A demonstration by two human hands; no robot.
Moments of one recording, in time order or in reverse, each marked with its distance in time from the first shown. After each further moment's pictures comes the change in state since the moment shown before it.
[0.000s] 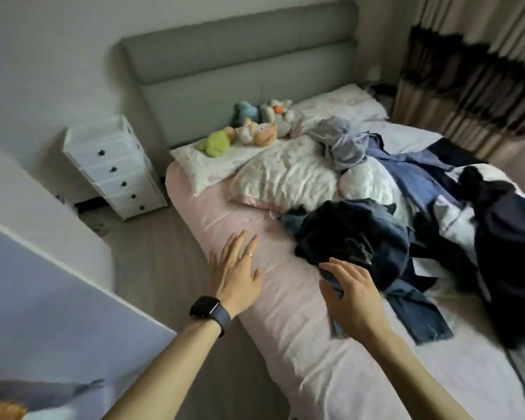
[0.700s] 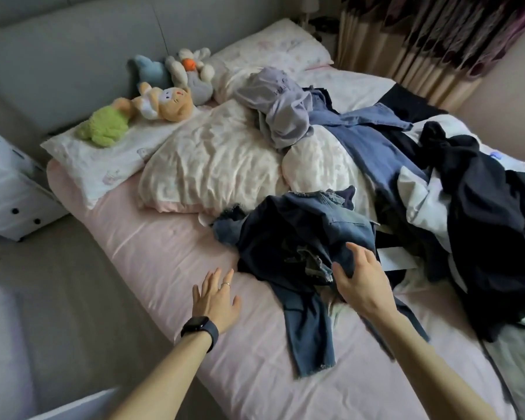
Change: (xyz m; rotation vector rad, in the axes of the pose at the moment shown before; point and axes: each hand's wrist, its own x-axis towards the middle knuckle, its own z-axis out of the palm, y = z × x) left_hand 0.217 0.024 0.248 0.095 -0.492 -0.090; right_hand 0.187 0.238 0.029 -0.045 -0.074 0.537
